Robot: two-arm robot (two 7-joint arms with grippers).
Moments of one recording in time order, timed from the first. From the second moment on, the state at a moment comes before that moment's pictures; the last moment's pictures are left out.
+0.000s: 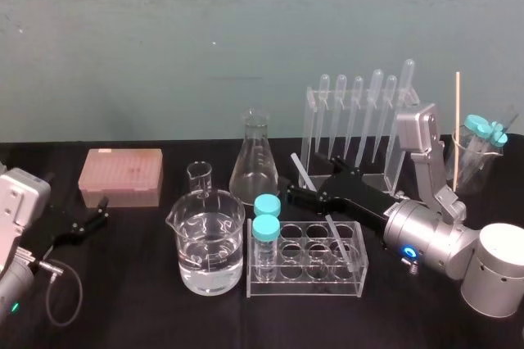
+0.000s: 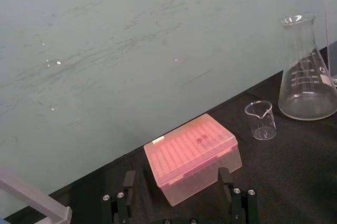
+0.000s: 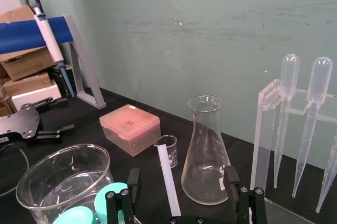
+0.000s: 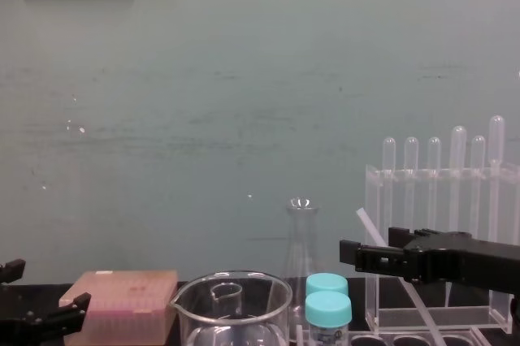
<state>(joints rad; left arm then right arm) -0.20 0.60 0.45 -1.41 -0.25 -0.12 0.03 0.38 0.47 -0.49 -1.37 0.58 0.04 0.42</state>
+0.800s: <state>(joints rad) -0.20 0.60 0.45 -1.41 -0.25 -0.12 0.03 0.38 0.47 -0.49 -1.37 0.58 0.04 0.42</state>
